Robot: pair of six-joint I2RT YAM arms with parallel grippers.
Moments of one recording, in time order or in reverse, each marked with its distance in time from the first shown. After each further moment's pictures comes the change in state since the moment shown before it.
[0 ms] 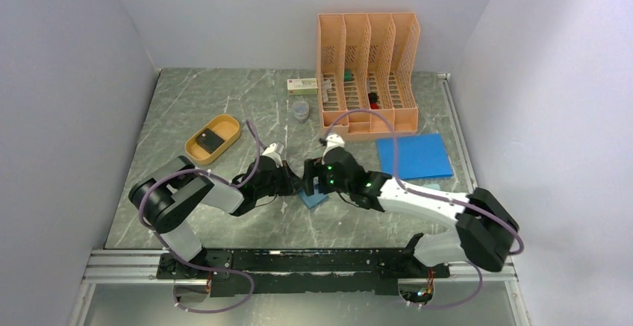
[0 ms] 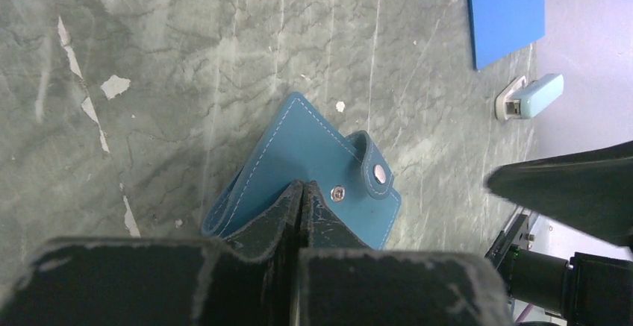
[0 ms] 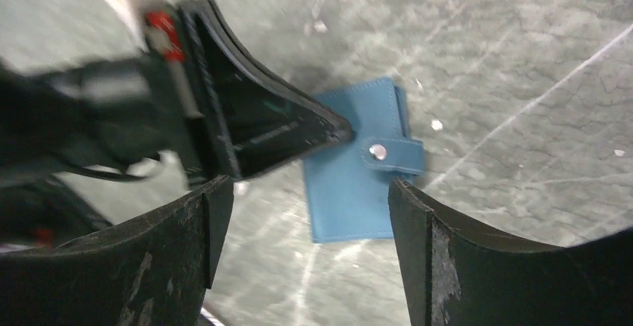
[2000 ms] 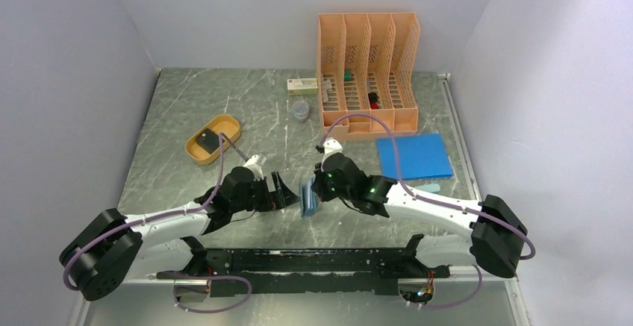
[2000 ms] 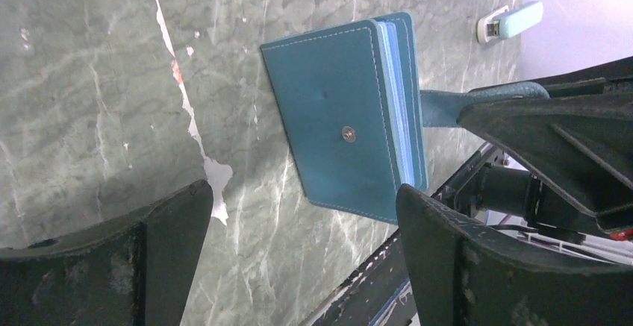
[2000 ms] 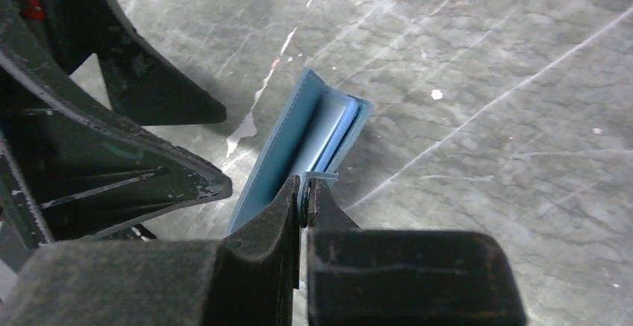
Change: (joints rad) left arm 0.000 -0.568 -0.140 -0.452 0.064 -0.012; right arm 0.100 -0.037 0.030 -0.158 0.080 -0.122
